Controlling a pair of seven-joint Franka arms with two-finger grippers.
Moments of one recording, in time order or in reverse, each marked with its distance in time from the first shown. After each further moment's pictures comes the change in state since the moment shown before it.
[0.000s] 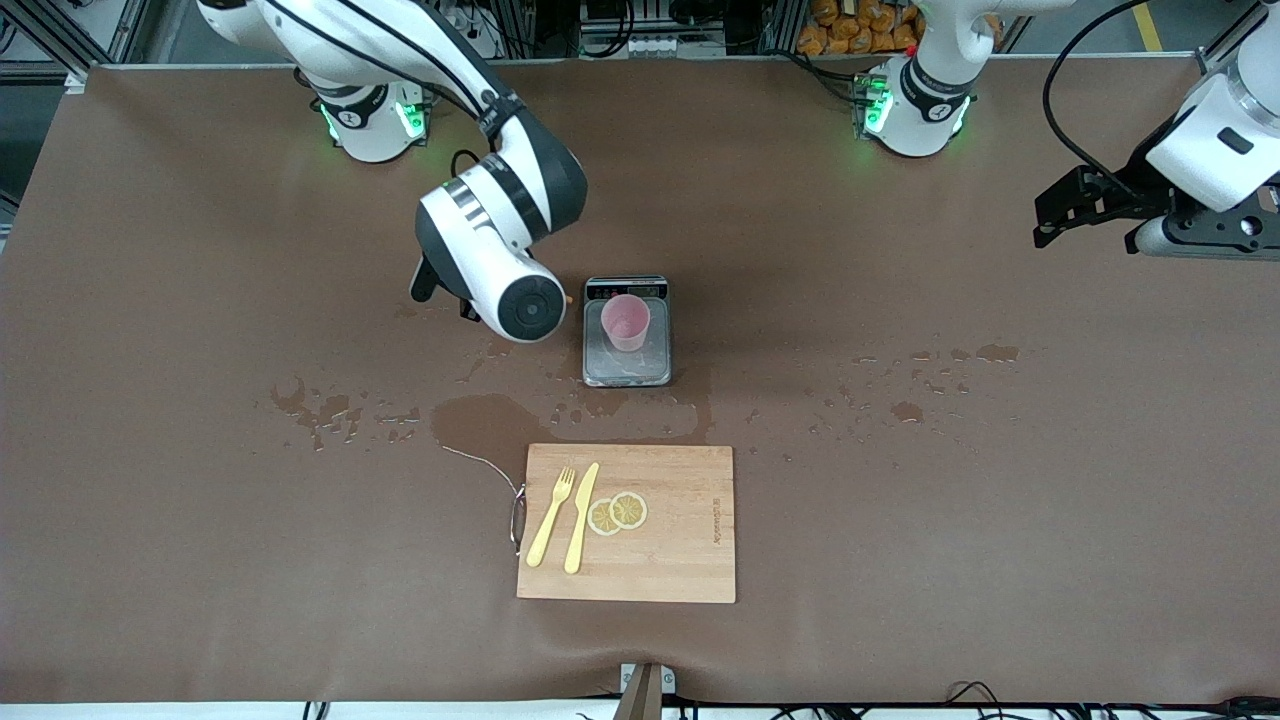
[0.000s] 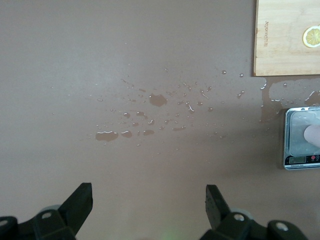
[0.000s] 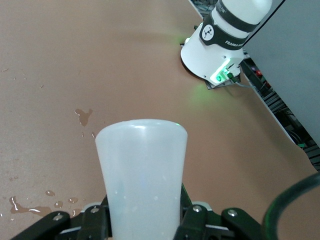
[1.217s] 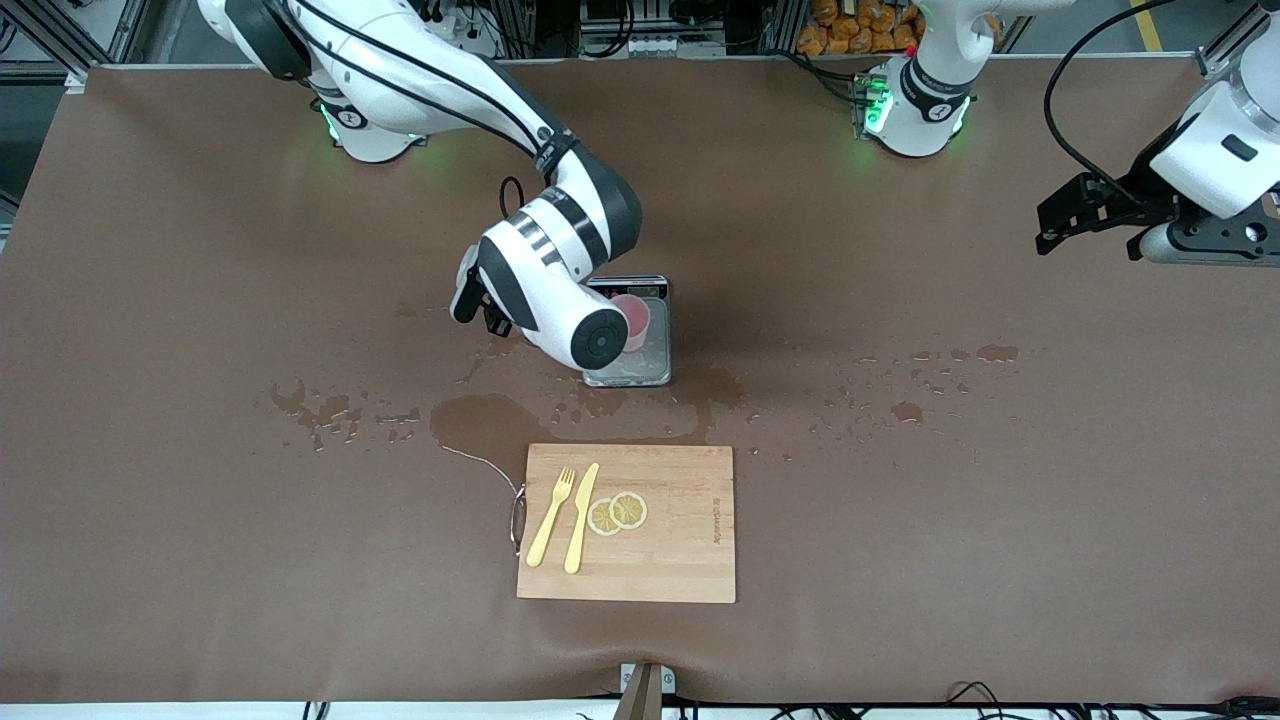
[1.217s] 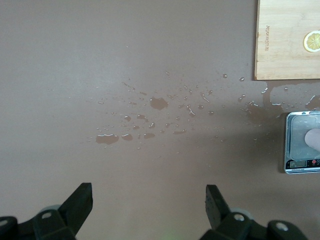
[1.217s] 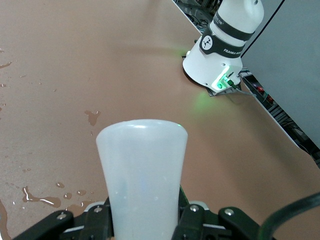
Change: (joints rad) left arm 0.003 0.005 0.004 -0.003 0.000 0.013 0.000; right arm 0.049 0.201 -0.001 0.303 -0.045 -0.170 0.026
